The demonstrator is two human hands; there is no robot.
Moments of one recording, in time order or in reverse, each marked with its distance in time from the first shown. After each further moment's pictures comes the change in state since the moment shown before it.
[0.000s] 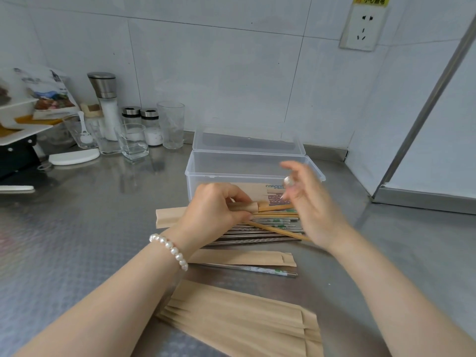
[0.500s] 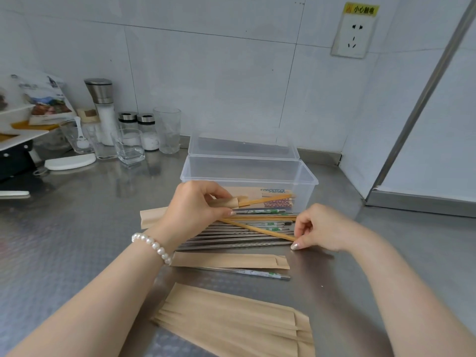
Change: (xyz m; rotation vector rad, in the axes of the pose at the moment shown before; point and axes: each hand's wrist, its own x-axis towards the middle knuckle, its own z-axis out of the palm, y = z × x) left_hand 0.006 -0.012 -0.012 -0.022 0.042 -0.070; right_hand 0.004 0.034 -0.029 -0.451 -0.521 0.351
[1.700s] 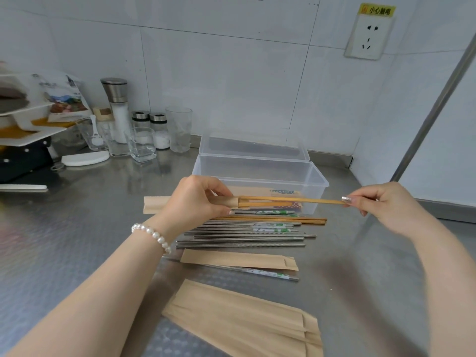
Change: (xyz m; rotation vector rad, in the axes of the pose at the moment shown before) left_hand 0.005 -0.011 -0.015 0.020 -0.052 -0.020; right_hand -0.021 0.045 -0.046 0.356 0.424 -0.019
